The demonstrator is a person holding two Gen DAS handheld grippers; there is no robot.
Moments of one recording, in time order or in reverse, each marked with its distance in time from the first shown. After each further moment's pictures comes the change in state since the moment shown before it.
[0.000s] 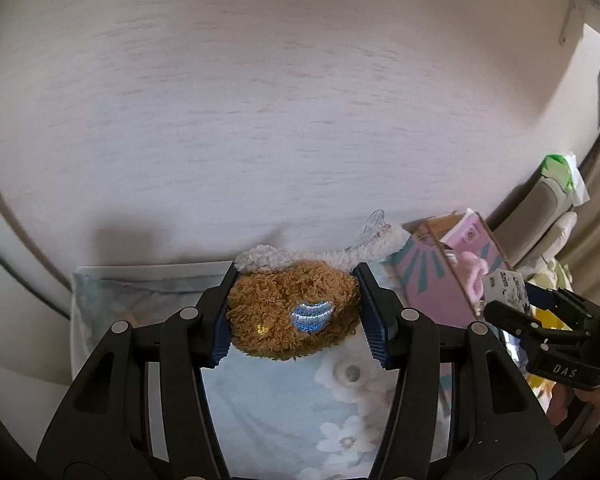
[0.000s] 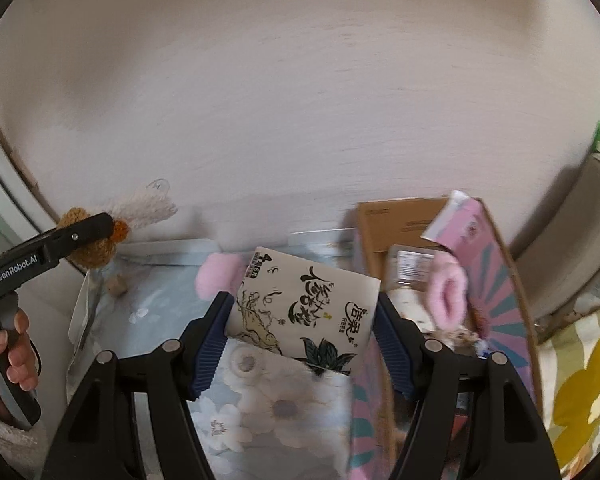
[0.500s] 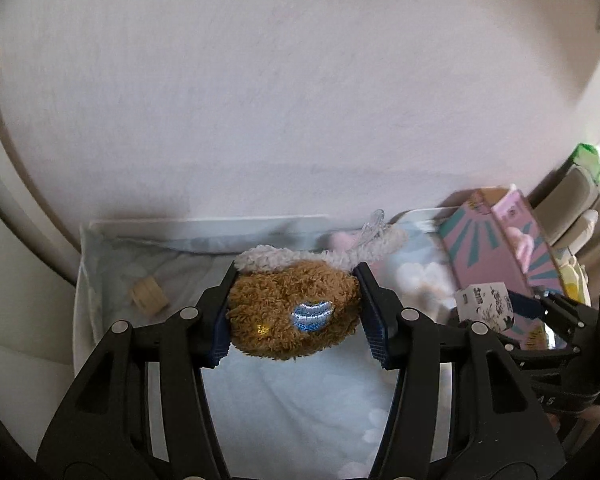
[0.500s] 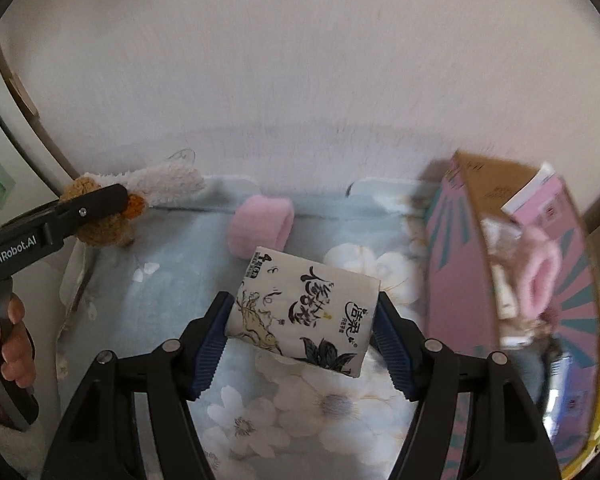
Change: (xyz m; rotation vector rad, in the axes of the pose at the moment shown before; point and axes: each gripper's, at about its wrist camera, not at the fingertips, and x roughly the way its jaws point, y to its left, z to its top) left arm 0.035 0.044 -0.037 -0.044 0.055 0.073; right arm 0.052 0.064 -0.023 -0.108 0.134 0.063
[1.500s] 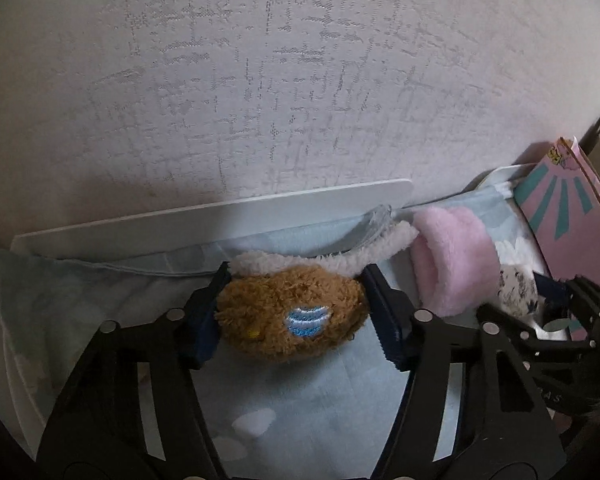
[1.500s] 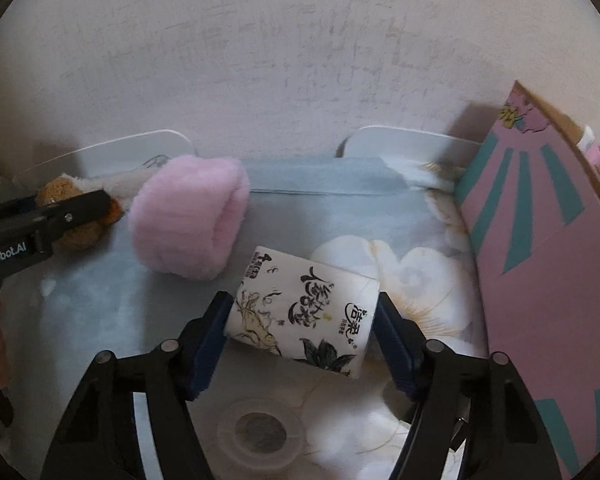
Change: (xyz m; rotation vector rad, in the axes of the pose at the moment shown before) left arm 0.126 0.041 -0.011 0.104 0.071 0.026; right arm 0.140 -0.001 -0.008 0.046 -0.005 -0.167
